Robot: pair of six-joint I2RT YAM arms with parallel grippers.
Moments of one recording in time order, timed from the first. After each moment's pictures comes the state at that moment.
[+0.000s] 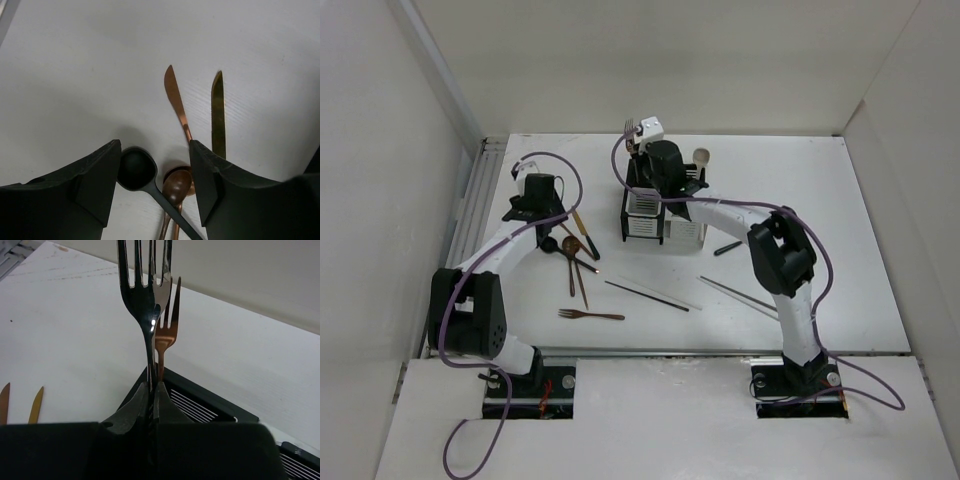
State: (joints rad) left arm -0.15 1.48 0.95 -0.22 -0.37 -0.44; right arm 0.65 2.13 1.69 0.23 0.23 0.05
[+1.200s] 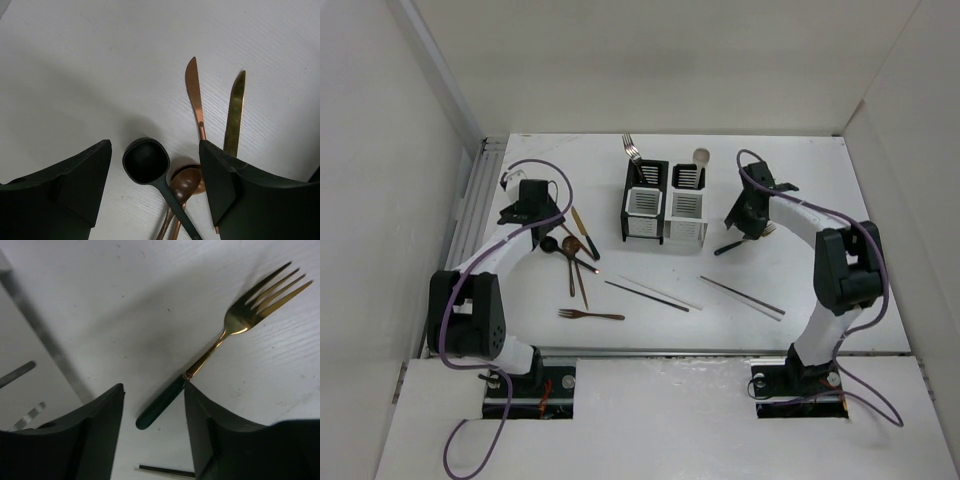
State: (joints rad) left arm -0.11 1.47 0.91 -0.27 -0.36 -0.57; right arm 0.23 1.74 1.22 -0.54 0.17 0.75
